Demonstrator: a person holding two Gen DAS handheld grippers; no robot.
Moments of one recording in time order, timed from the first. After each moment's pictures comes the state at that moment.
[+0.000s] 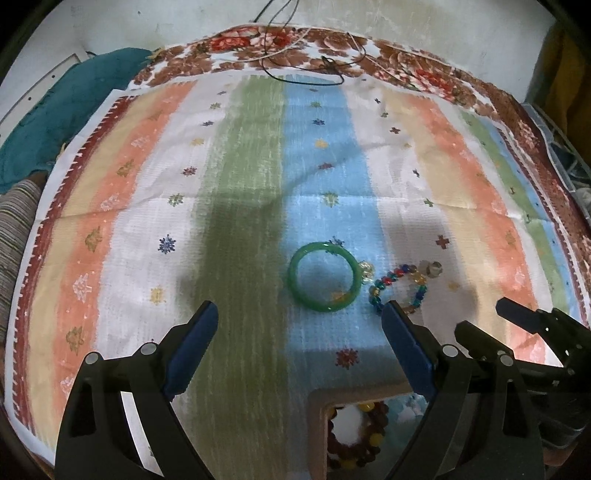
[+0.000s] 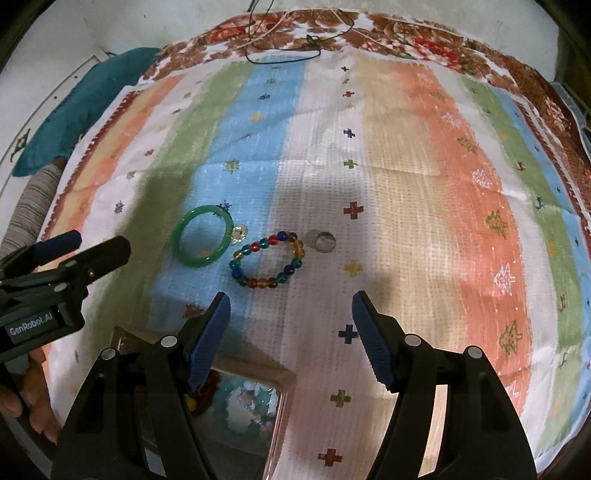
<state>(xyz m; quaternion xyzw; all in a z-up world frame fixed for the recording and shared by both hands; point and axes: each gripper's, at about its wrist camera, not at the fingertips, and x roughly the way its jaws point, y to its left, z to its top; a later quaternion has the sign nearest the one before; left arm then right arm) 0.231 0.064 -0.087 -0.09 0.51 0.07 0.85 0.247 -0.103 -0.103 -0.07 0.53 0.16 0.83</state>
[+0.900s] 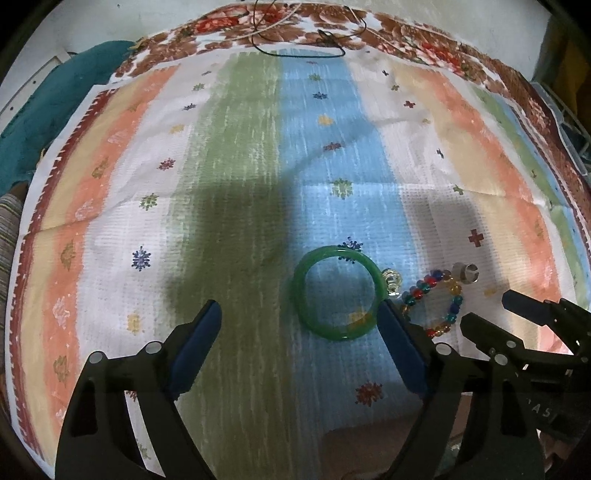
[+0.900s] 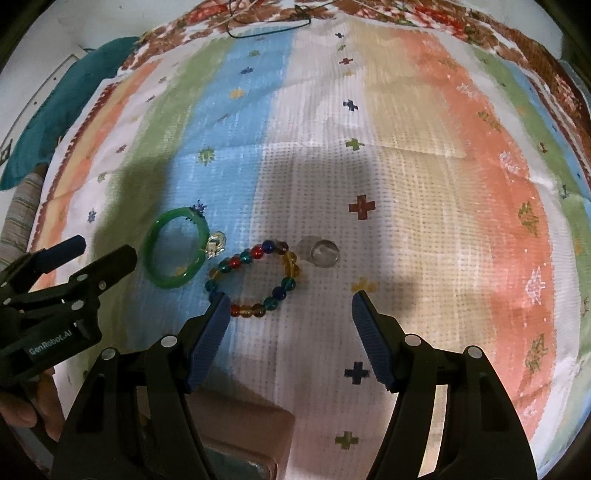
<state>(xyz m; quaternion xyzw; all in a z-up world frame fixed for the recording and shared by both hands) 0.274 0.068 -0.129 -0.07 0.54 0.05 0.84 0.290 -0.094 -0.140 -0.05 0.57 0.15 0.80</state>
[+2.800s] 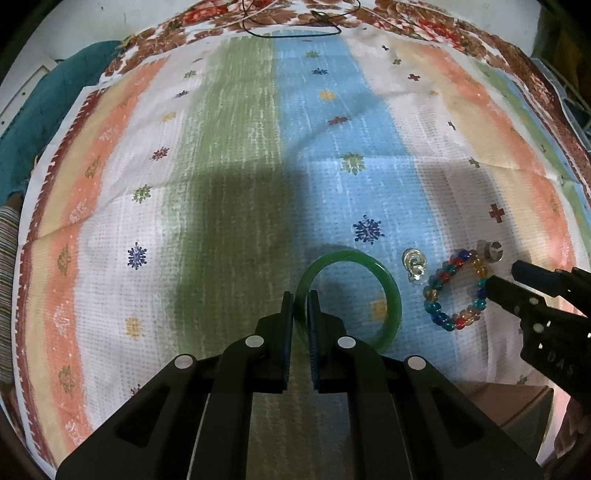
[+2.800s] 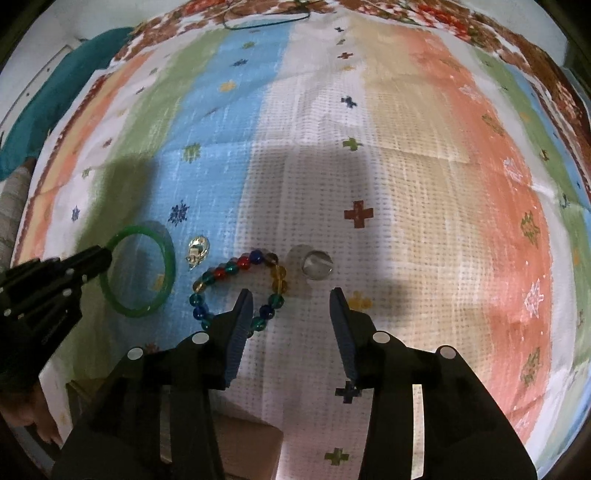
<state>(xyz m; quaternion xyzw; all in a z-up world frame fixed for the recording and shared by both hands) 0.279 0.071 -0.150 -0.04 0.57 0.05 0.82 0.301 -0.088 -0.152 -0.08 0.58 0.14 0.80</state>
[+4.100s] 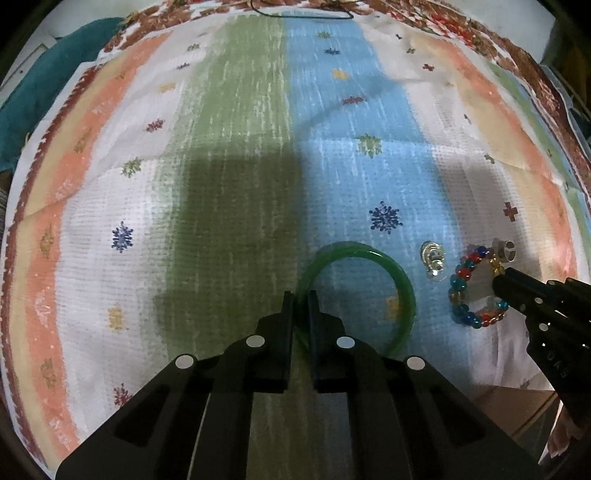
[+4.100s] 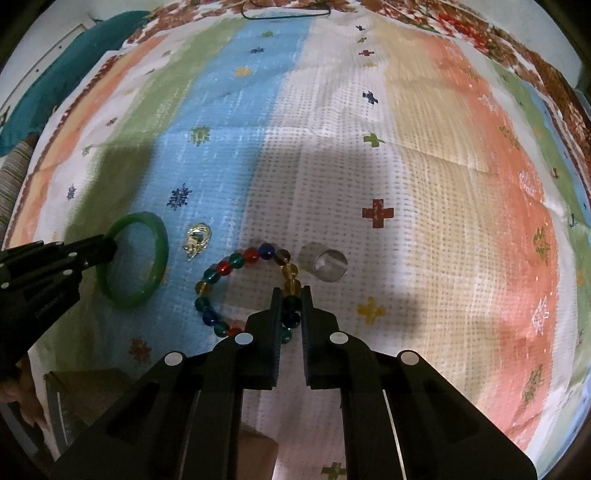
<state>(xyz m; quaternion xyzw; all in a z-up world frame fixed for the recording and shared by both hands) 0.280 0.076 -0.166 -0.06 0.58 0.05 0.81 0.300 -0.080 -0.165 -0.11 0.57 0.16 0.80</state>
